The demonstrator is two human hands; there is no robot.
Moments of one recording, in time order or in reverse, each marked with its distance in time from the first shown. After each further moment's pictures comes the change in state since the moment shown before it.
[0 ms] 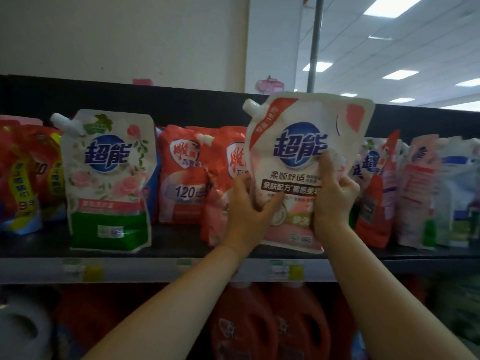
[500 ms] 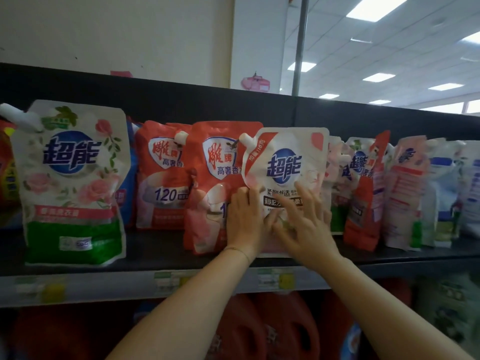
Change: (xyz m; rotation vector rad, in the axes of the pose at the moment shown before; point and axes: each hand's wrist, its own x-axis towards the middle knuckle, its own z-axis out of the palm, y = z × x) left_hand 0.022 -0.072 0.030 0.872 0.026 0.243; right_hand 0.011 0.070 -0.057 -1.363 -0.549 -0.608
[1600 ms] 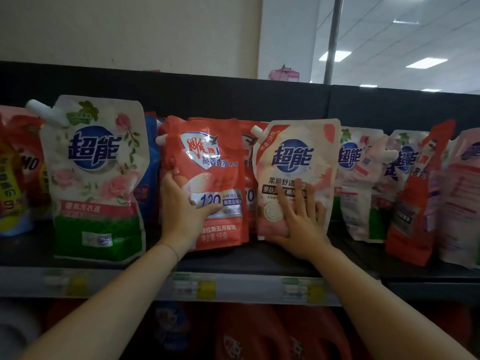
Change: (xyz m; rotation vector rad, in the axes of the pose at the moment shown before) left_hand 0.009 -0.107 -0.091 -0.214 0.137 -0.489; right_hand 0.045 -0.010 0.065 -0.113 -0.439 0.048
